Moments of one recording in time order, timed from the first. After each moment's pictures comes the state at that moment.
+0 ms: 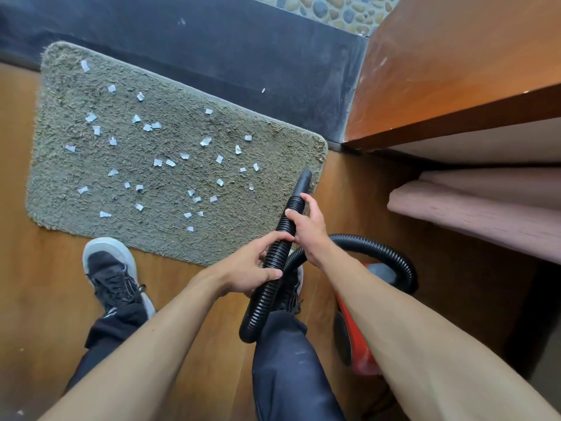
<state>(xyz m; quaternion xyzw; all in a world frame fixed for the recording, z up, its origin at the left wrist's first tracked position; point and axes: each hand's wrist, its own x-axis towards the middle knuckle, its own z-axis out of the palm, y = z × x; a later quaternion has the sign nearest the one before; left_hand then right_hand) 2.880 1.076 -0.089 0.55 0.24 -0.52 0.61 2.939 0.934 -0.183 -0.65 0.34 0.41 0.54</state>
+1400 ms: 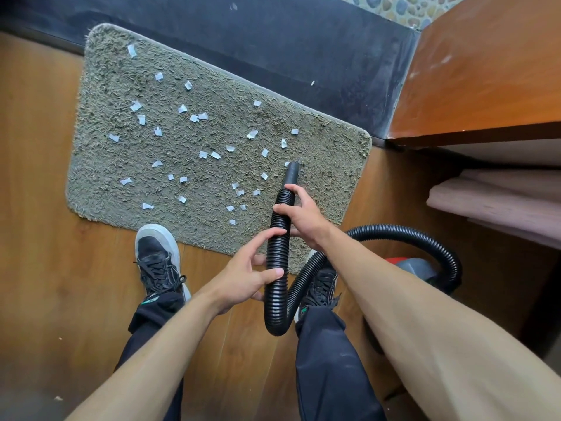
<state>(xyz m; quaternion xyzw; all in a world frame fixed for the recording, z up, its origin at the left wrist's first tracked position) 2.811 1.181 -0.094 0.45 0.33 -0.42 0.72 2.923 1.054 -0.175 -0.62 0.28 0.54 0.50</state>
